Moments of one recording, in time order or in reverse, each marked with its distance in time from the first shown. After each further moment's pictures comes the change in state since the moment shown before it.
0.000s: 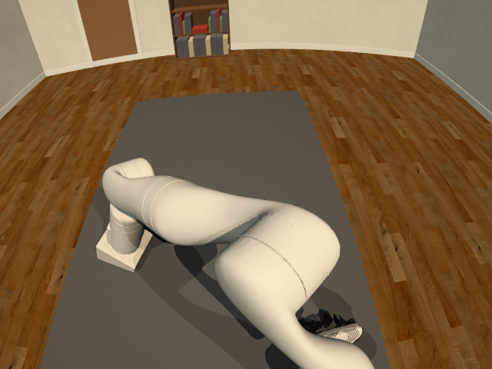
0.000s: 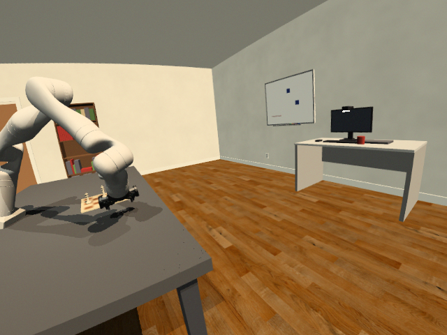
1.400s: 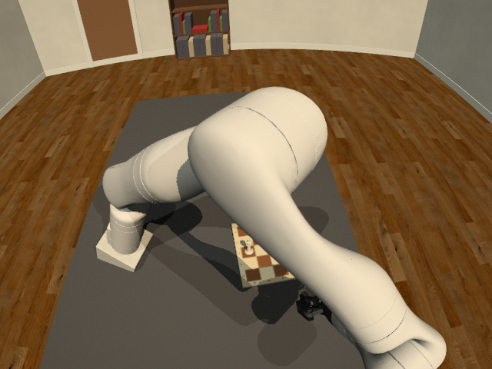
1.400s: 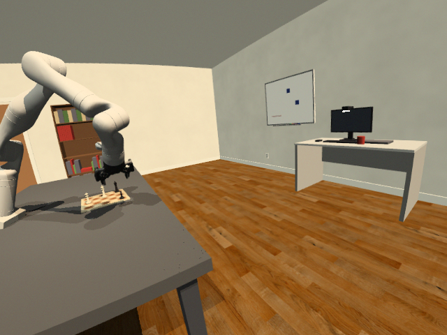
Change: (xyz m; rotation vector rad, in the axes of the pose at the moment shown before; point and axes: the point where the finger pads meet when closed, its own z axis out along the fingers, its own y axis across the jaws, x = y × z) arm 0.099 0.014 -0.026 0.048 -0.079 -0.038
